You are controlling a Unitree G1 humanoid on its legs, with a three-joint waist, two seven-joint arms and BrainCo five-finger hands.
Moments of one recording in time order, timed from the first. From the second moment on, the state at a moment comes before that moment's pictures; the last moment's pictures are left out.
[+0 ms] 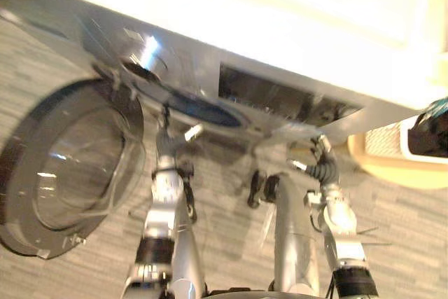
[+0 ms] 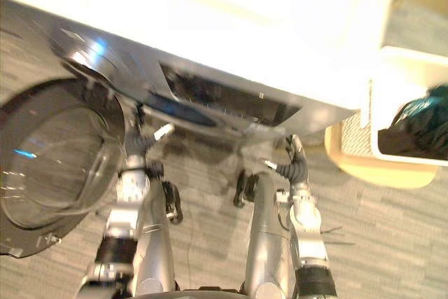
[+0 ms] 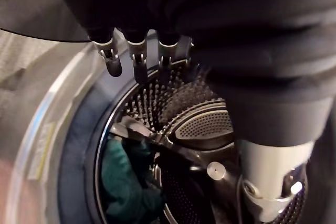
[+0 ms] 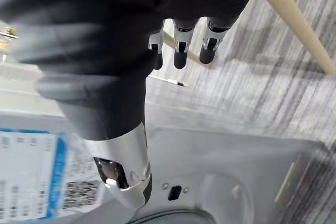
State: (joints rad) left arm 0.04 -0.02 0.00 0.21 0.17 -0.13 0.25; right arm 0.10 -0.06 -0.10 0.27 -0.04 -0.18 -0.08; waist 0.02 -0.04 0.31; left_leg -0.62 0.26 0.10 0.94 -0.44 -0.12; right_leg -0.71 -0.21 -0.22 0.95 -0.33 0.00
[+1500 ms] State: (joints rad) left arm -0.01 0.04 -0.07 0.95 0.18 -0.13 0.12; right arm 0.01 -0.11 -0.08 0.94 0.03 -0.14 -0.13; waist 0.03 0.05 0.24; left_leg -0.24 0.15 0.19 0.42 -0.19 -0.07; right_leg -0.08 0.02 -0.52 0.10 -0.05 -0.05
